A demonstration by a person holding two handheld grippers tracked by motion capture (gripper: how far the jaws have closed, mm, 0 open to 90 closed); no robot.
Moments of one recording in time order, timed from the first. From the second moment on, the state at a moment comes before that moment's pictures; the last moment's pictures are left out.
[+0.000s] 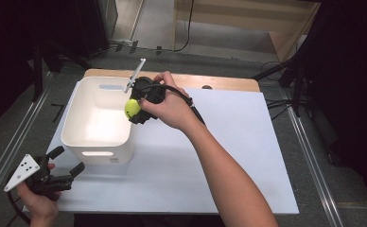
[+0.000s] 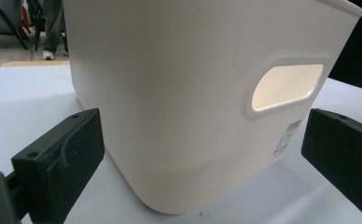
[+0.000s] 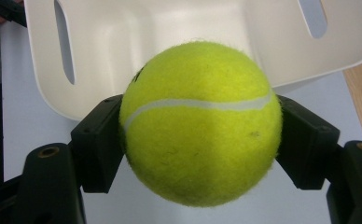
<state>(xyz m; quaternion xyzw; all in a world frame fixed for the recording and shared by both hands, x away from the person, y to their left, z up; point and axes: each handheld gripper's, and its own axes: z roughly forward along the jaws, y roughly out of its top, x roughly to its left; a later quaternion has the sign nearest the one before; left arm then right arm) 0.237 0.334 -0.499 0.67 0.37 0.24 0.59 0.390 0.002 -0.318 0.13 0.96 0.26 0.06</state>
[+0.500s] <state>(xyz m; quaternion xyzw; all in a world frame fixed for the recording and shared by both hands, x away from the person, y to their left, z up) 0.237 0.335 -0.499 0.67 0.37 0.23 0.60 0.387 0.032 -0.318 0.11 0.96 0.26 0.06</state>
